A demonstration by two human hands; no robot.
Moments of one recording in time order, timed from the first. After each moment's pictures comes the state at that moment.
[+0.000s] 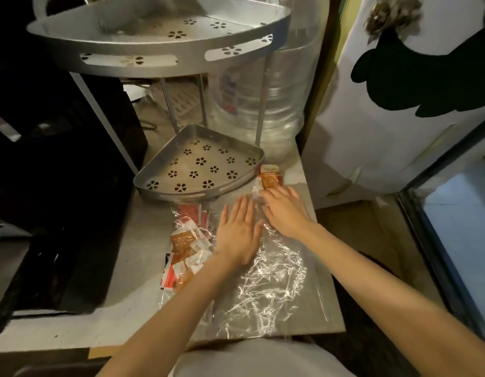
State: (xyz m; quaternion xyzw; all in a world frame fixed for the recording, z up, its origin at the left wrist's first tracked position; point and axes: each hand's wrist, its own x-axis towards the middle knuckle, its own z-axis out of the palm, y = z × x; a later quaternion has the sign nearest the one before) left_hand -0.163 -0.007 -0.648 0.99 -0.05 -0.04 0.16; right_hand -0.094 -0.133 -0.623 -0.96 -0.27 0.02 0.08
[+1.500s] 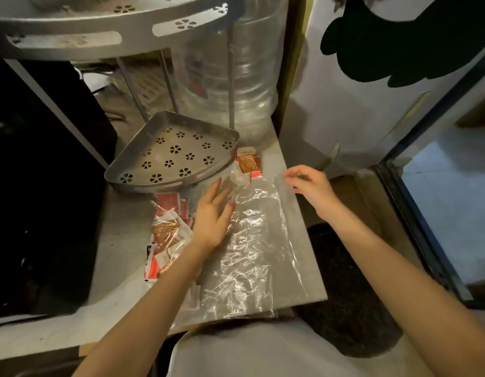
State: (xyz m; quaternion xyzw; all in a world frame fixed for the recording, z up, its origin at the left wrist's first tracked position) left_hand -0.165 0.009 -0.639 0.90 -0.02 0.04 0.42; right_hand -0.105 -0.208 -0.602 -0.79 0.05 0.08 0.61
